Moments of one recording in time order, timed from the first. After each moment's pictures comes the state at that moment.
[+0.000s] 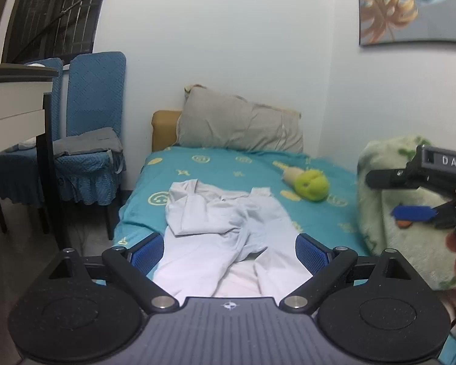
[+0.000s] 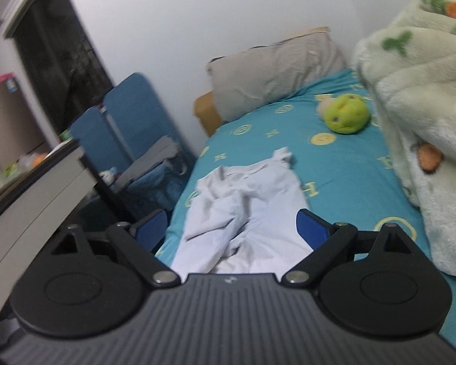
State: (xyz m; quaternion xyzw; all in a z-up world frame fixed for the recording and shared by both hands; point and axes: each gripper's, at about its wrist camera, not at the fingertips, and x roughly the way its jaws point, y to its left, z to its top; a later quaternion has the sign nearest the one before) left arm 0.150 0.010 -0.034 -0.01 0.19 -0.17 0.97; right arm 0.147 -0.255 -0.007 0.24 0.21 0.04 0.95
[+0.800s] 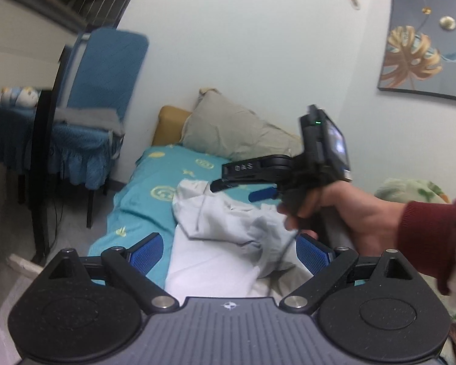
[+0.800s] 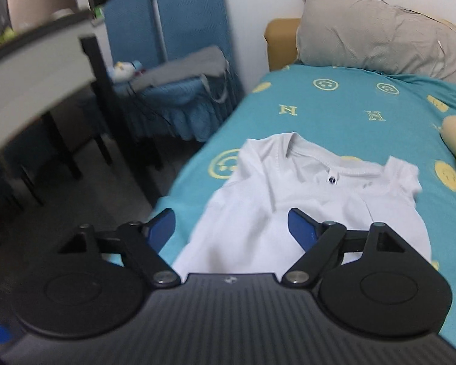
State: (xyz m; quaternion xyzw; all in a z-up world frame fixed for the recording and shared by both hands) left arm 0.208 0.084 -0.095 -0.13 0.18 -0.19 0.96; right arm 0.444 -0.127 -0.075 0.04 0.33 0.14 0.93
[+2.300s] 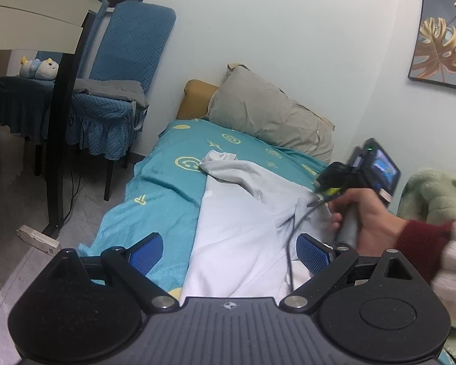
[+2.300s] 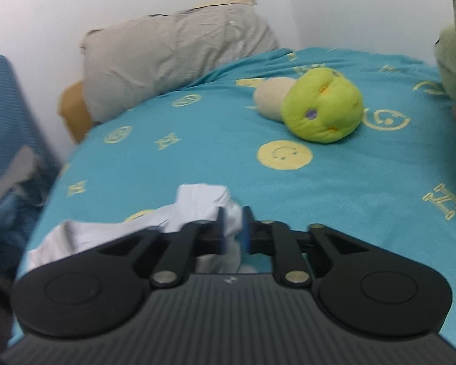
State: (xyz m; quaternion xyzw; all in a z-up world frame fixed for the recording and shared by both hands) left arm 0.233 0.084 -0.129 -0.14 0.22 -0.14 0.96; right arm 0.477 -0.265 -0.127 0.22 0.25 -0.17 0.93
